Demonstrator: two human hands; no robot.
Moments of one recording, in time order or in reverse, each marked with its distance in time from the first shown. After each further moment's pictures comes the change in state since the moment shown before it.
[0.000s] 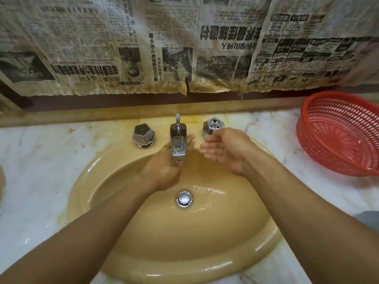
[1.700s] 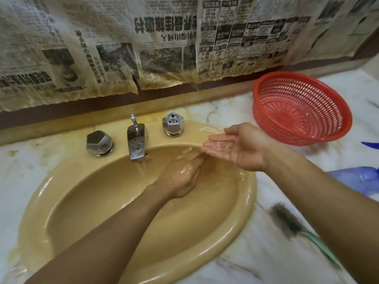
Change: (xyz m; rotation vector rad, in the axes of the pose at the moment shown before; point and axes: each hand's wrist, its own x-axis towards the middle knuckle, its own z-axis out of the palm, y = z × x) left_hand 0.035 0.118 0.011 -0.318 0.174 0.455; right_hand -0.028 0.002 -0.111 0.439 -0.043 0.195
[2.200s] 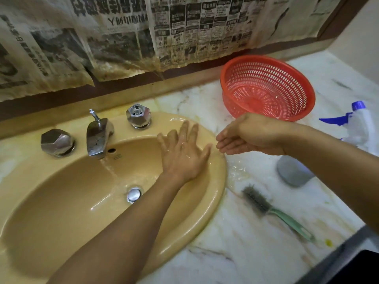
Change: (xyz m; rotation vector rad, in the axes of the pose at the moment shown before) left_hand 0.060 0.073 0.033 0.174 -0.074 -0.465; right_hand -0.052 -0.024 -0.077 -0.878 0.145 -0.199
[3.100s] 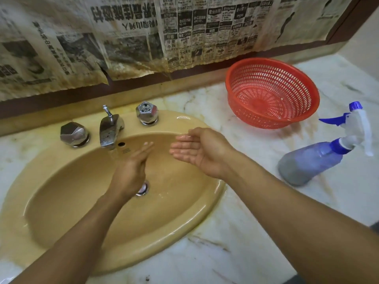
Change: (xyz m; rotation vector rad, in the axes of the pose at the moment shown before) left_hand -0.071 -0.129 -0.017 -0.347 0.160 0.055; right_hand 0.010 0.000 0.102 0.845 -0.158 0.051
